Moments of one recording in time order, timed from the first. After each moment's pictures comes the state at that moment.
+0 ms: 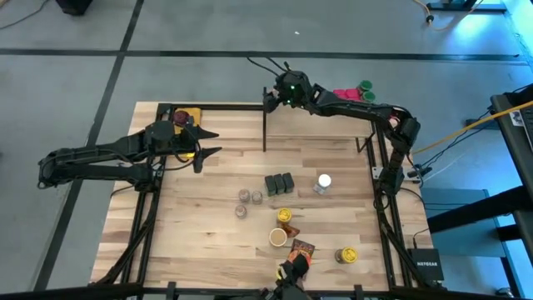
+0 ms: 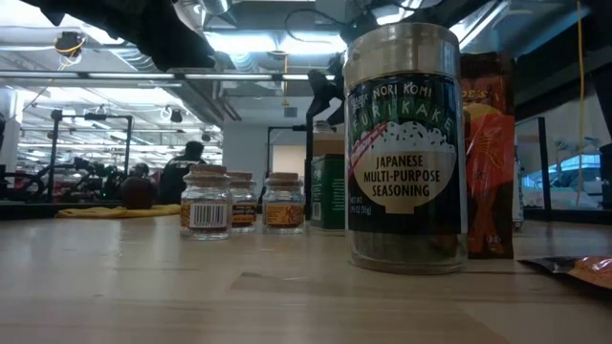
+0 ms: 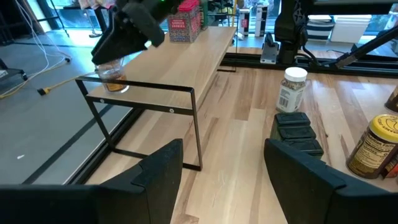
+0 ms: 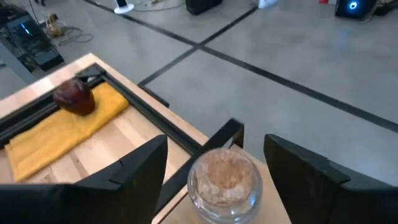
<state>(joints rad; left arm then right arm) 0.26 0.71 0.60 -0.18 -0.07 0.06 -0.56 1.82 1.41 -0.02 0.12 0.24</state>
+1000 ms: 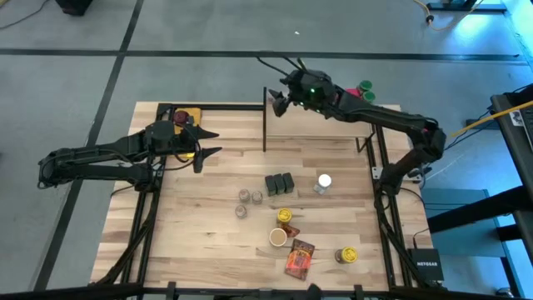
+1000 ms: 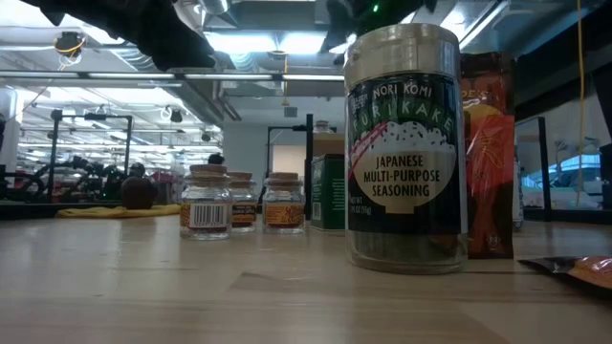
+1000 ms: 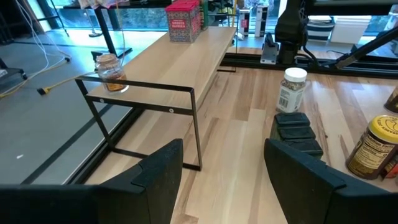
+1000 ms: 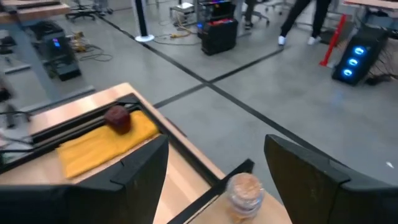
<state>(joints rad) 0.26 0.71 0.60 -0.18 -0.07 0.05 -0.42 1.56 1.41 -0.15 0.23 0.09</state>
